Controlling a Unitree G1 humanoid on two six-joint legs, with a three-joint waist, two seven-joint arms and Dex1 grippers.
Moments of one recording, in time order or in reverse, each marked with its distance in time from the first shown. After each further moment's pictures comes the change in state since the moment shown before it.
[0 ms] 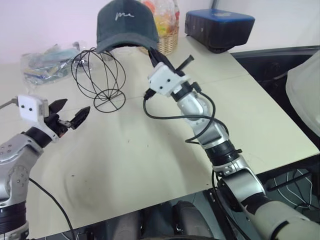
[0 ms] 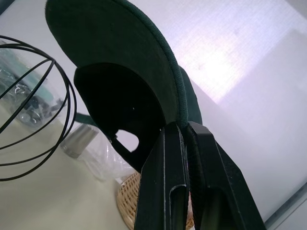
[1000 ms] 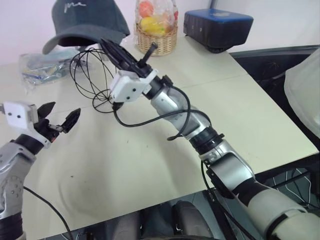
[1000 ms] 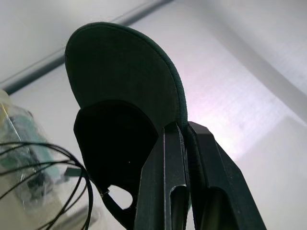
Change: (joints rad) left arm 0.109 -0.032 0.098 -0.081 0.005 -0.027 0.044; right arm -0.222 0.091 0.127 0.244 -0.112 -0.316 -0.141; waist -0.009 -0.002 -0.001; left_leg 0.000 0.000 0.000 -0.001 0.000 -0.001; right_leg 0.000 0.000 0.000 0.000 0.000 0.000
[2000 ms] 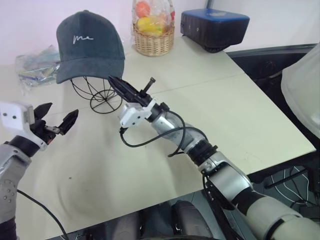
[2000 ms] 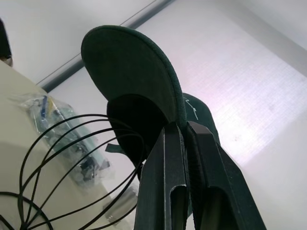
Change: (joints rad) left arm 0.024 0.033 0.030 -0.061 -0.027 0.070 0.020; right arm 0.141 0.024 0.063 0.167 -0.054 -0.190 -0.122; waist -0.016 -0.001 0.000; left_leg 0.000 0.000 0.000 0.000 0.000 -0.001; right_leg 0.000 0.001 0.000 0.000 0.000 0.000
